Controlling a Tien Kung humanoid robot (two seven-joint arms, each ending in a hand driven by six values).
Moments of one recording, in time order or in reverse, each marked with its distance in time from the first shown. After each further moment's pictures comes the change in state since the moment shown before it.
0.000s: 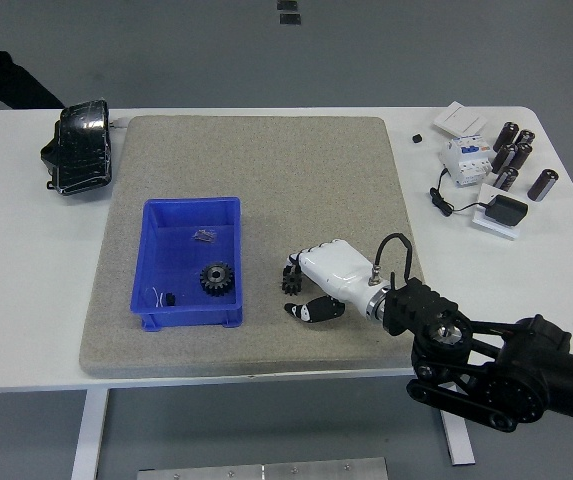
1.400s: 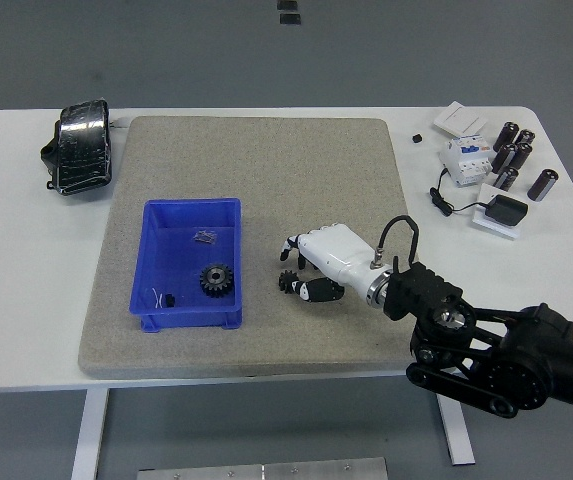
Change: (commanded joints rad) left arm 0.001 0.000 -0.014 0.002 0.003 0.002 -0.003; right arm 0.030 -0.015 0.040 0.025 0.051 -0.014 0.023
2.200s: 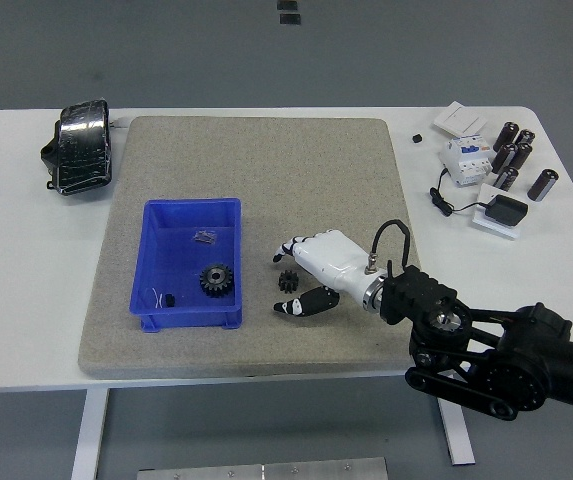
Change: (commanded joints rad) left arm -0.004 0.000 -0.010 -0.001 0.012 0.001 0.002; right arm 0.016 0.014 -0.047 -0.020 -0.009 0.025 -0.003
